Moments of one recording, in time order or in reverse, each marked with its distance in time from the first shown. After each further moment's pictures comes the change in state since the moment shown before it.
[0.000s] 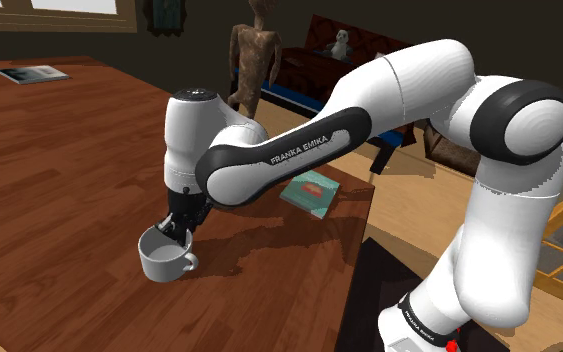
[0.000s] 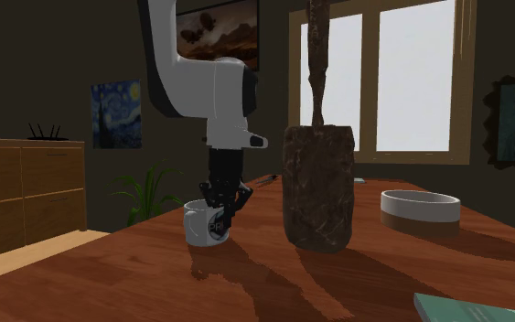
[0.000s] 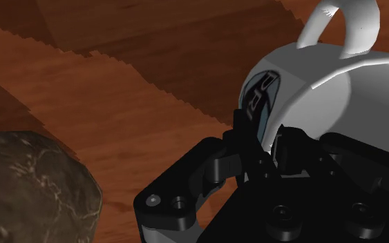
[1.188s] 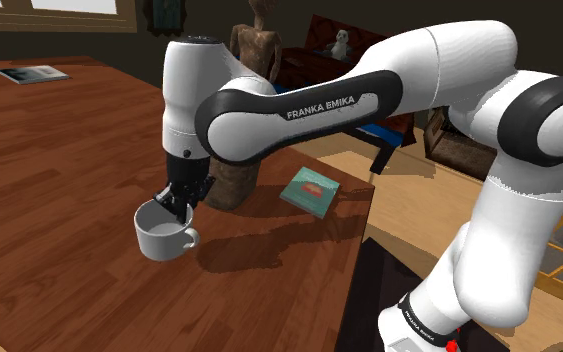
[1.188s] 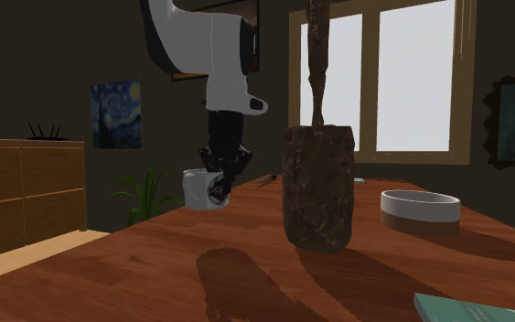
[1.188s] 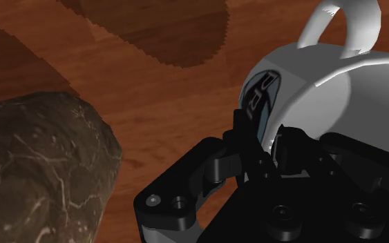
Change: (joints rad) arm -0.016 -0.088 0.023 0.091 0.053 -0.169 -0.028
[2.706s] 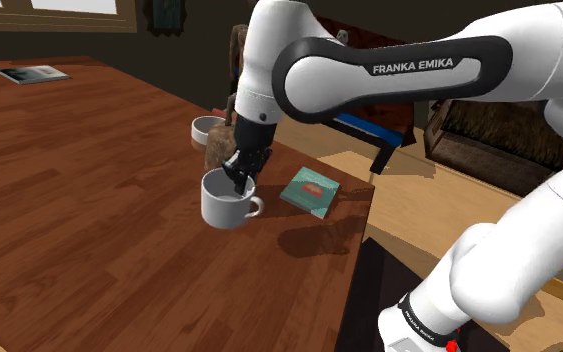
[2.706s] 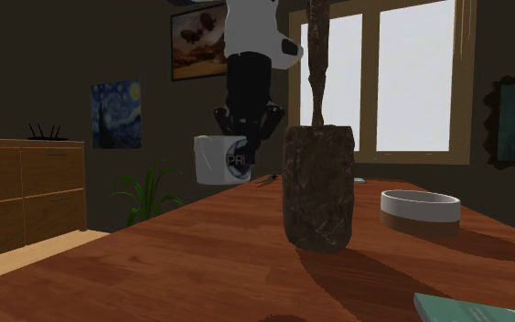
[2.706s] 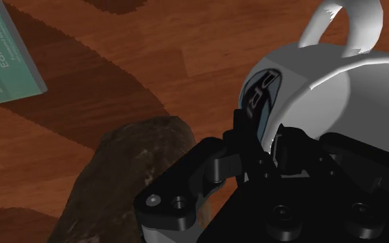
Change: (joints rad) arm -0.124 -0.385 -0.050 -0.253 0.199 -0.097 -0.238
